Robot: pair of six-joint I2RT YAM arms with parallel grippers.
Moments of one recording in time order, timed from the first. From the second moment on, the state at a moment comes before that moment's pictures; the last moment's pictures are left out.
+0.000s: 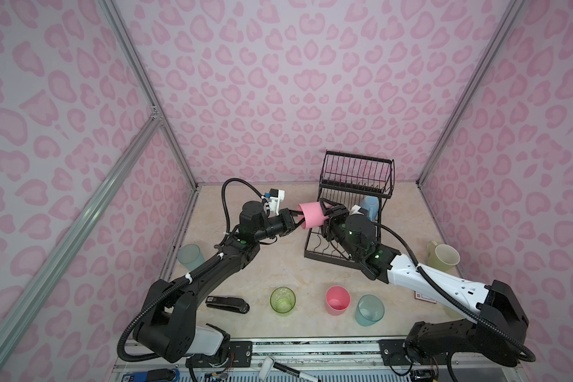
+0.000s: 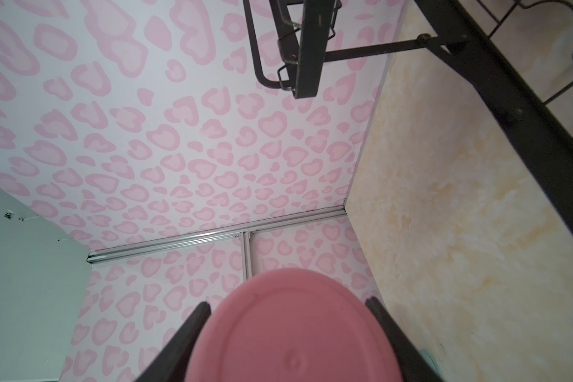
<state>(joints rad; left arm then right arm) -0.46 1.41 0.90 0.36 0.69 -1.05 0.81 1.36 0.96 0.27 0.33 1.74</state>
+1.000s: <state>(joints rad) -0.45 1.30 1.19 -0.30 0.41 -0.64 0.71 1.28 1.36 -0.37 0.62 0.96</state>
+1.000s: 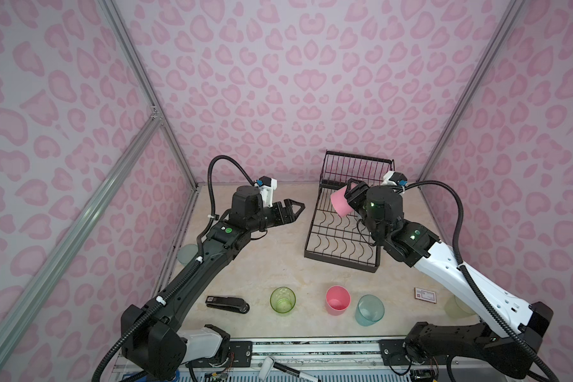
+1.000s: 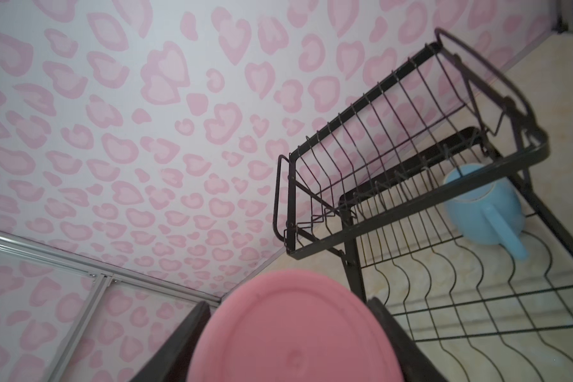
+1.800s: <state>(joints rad) -0.52 1.28 1.13 -0.35 0.37 -0.36 0.37 1.67 1.76 -0.39 0.68 0.31</state>
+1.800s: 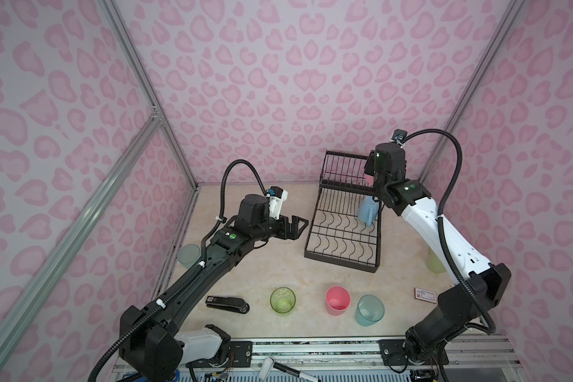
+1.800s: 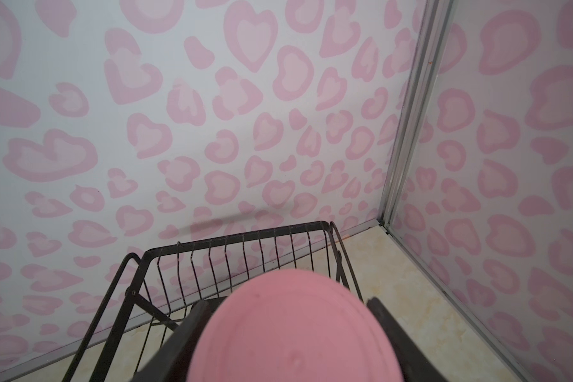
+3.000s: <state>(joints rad) -0.52 1.30 1.11 -0.32 0.39 -0.33 0.26 1.95 1.74 -0.13 0.74 0.17</state>
